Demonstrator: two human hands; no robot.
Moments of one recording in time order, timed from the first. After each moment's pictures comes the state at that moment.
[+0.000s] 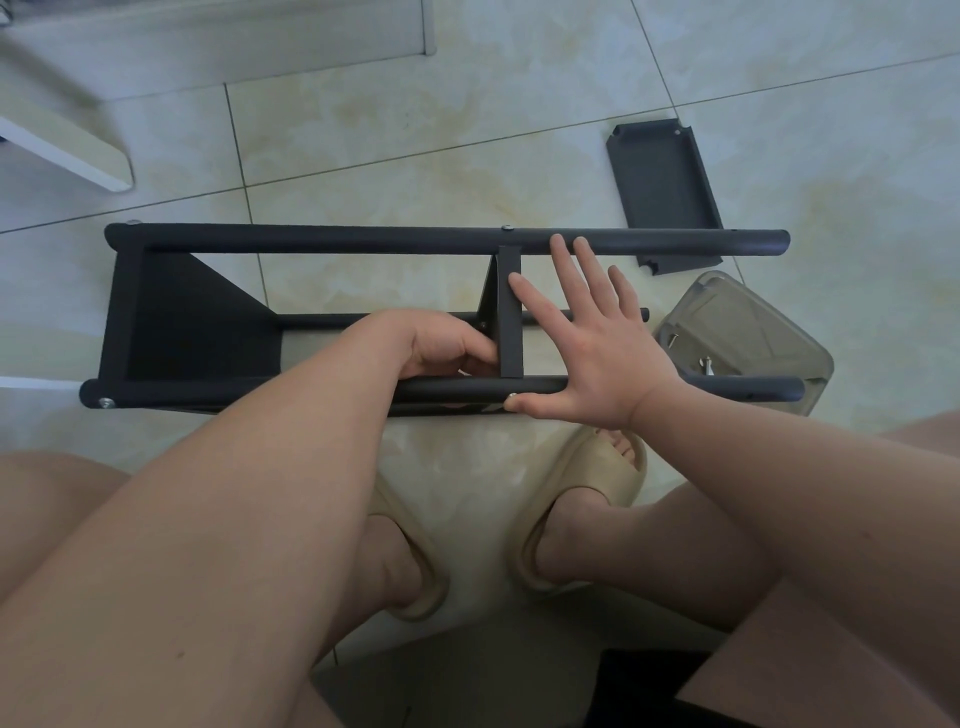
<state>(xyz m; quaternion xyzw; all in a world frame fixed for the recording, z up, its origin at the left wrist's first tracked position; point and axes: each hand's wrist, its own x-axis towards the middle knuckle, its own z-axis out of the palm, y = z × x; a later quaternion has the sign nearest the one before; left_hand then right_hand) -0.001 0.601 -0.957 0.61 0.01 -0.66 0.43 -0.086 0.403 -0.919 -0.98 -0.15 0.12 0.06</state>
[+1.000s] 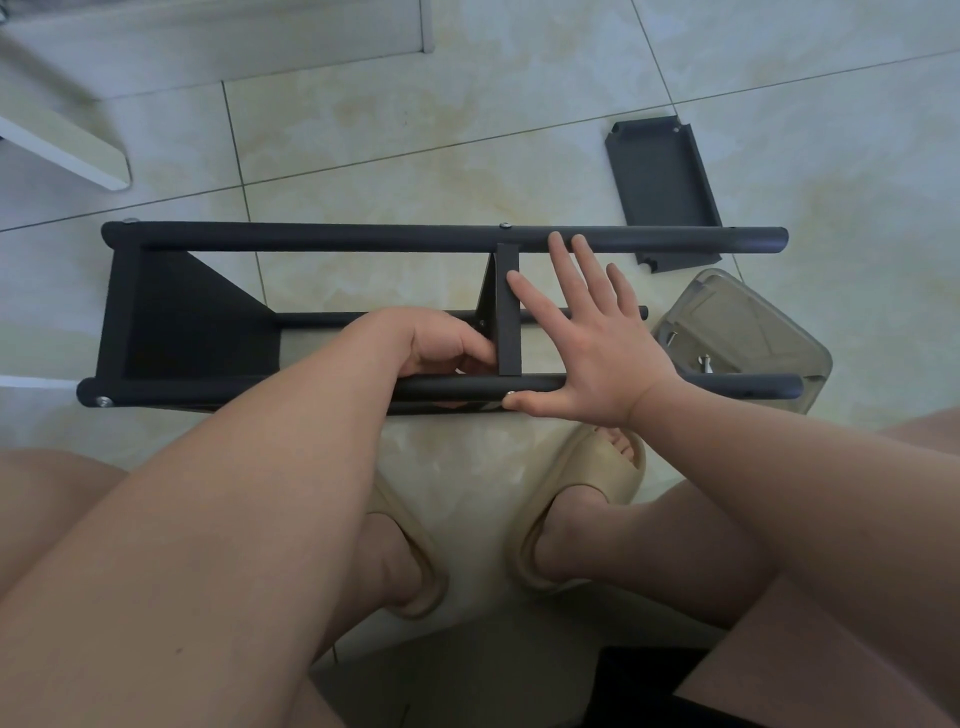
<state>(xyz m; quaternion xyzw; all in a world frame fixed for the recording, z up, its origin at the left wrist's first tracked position) 0.000 0.600 -0.955 0.60 0.02 -0.68 0.42 -0.086 0.404 -0.919 -0.98 -0.15 0.11 0.07</state>
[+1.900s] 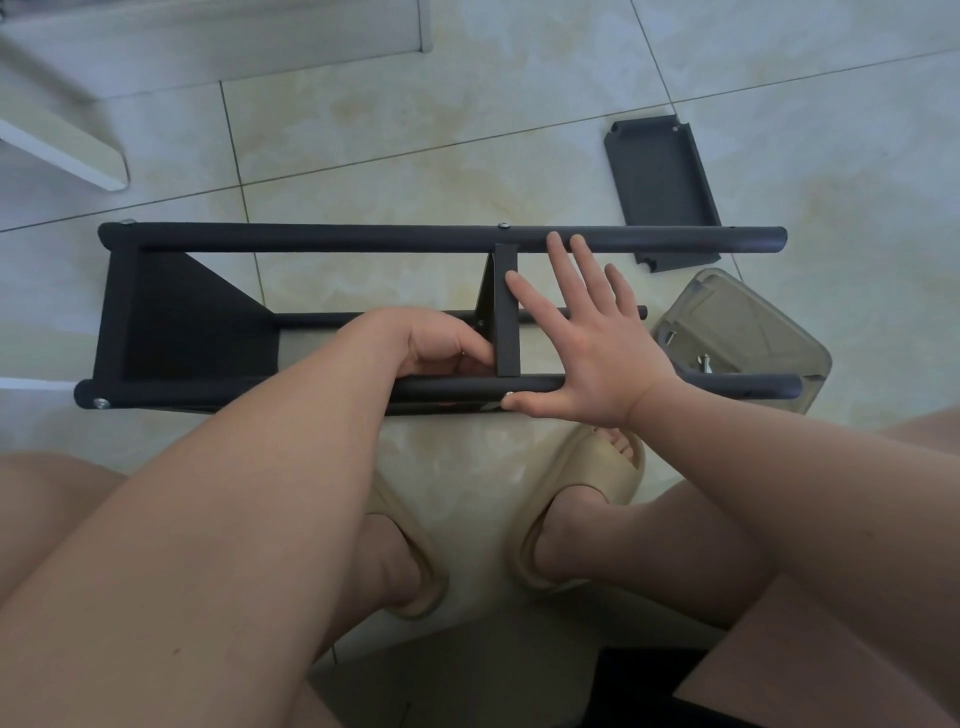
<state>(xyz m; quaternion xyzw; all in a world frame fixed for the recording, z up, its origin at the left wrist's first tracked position) 0.002 0.603 -0.959 0.58 -0.01 -0.70 0.43 -0.085 0.403 -0.920 -0.98 -0.15 0.11 0.07</state>
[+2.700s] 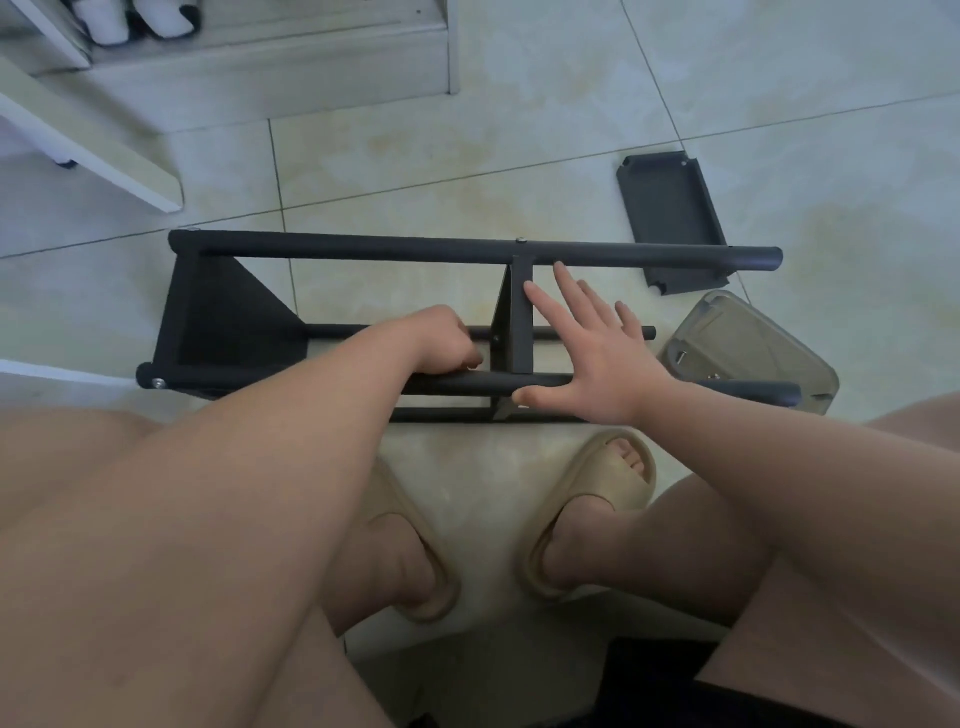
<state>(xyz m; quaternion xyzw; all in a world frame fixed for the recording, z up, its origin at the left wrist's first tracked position) -0.006 0.616 -0.924 0.87 -0.03 -0.44 0.21 -0.087 0.413 -0.904 -0.96 -0.07 0.22 0.17</state>
